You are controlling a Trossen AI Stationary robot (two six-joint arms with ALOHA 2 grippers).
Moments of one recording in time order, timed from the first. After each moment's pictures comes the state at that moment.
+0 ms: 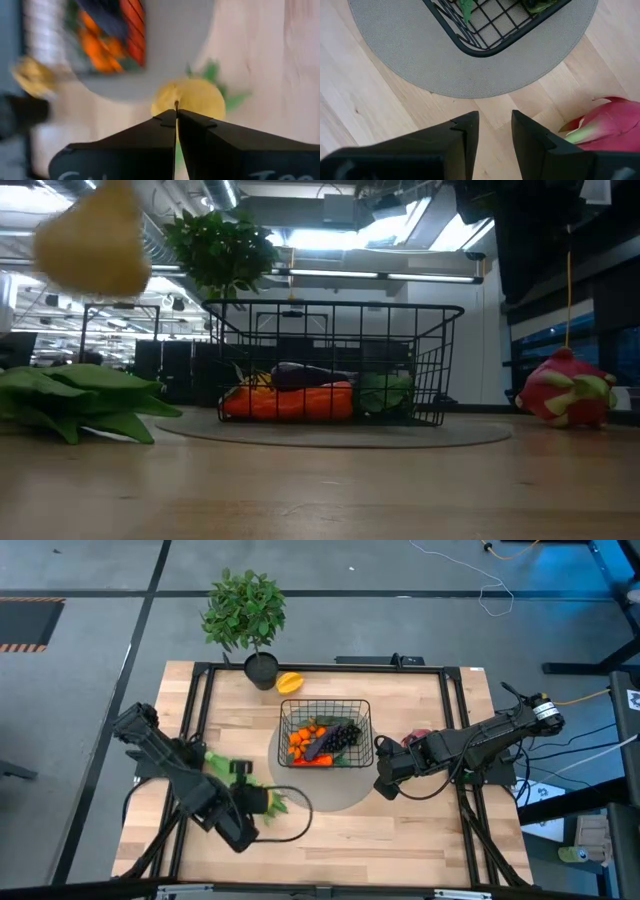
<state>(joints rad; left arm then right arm) -0.69 1.62 1.60 -1.36 -0.50 -0.61 0.33 1.41 1.14 -1.04 0.22 0.93</state>
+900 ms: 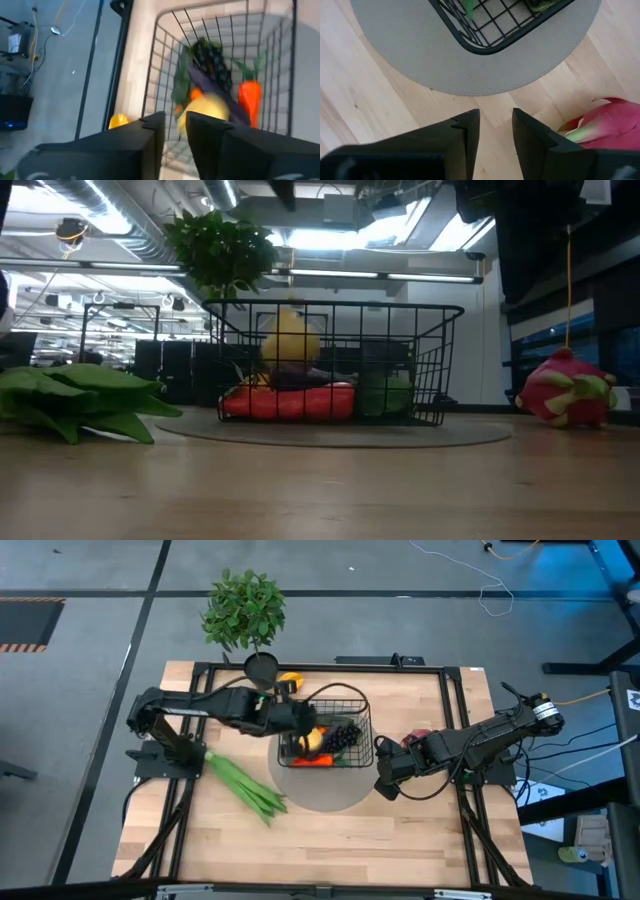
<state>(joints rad) -0.09 1.66 1.81 -1.10 -0.56 0.04 0.33 1.41 1.14 -1.04 0.22 0.91</state>
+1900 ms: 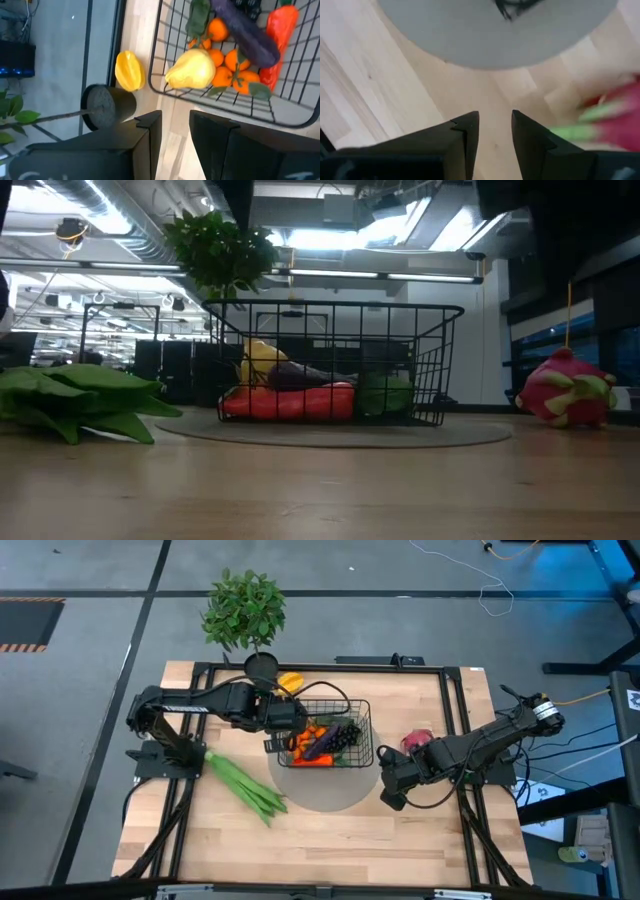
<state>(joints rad) -0.06 1.64 1.80 -1.41 -0.56 -0.13 0.40 1.41 1.14 -1.08 0.13 0.98</state>
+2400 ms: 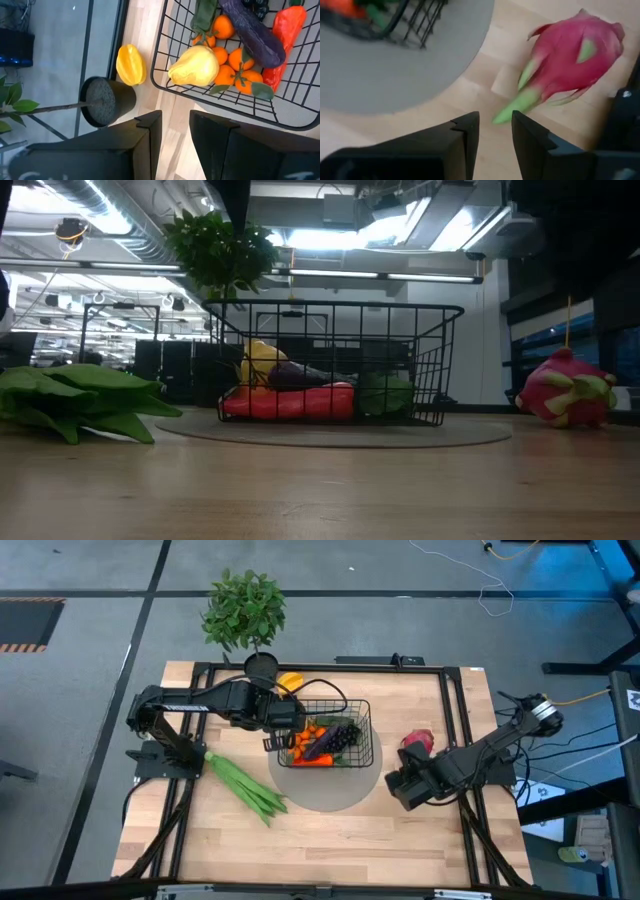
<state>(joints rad) -0.05 1.64 1.80 -1.43 -0.56 -0.18 0.54 1.43 1.14 -1.32 0.39 1.71</state>
